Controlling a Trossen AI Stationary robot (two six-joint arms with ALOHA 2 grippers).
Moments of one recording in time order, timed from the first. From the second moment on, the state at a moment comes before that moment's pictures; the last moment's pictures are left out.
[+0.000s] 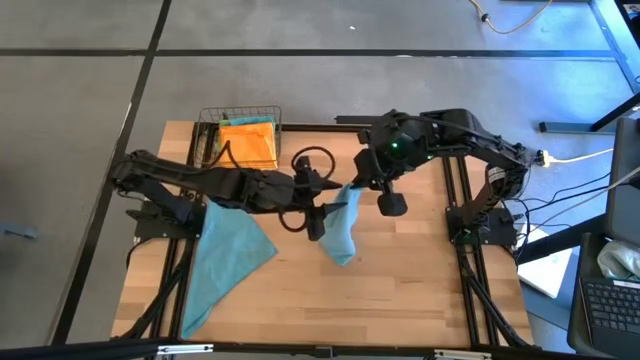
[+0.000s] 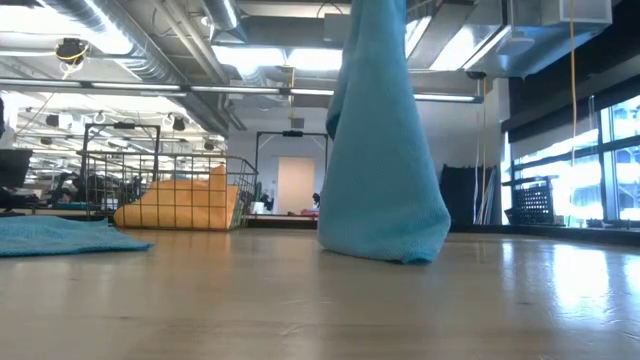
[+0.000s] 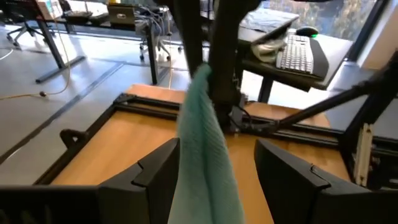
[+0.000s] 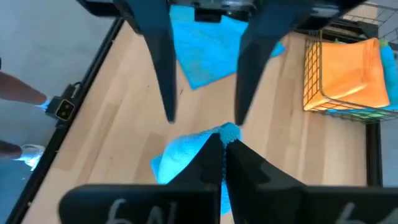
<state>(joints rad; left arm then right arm) -0.20 1.53 1.53 -0.31 -0.44 -0.18 0.02 1.76 2.34 -1.42 -0.13 -0.21</state>
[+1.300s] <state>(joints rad) -0.21 1.54 1.53 -0.53 -0.46 -0.28 0.07 1.76 2.34 -1.33 -0.15 -0.21</state>
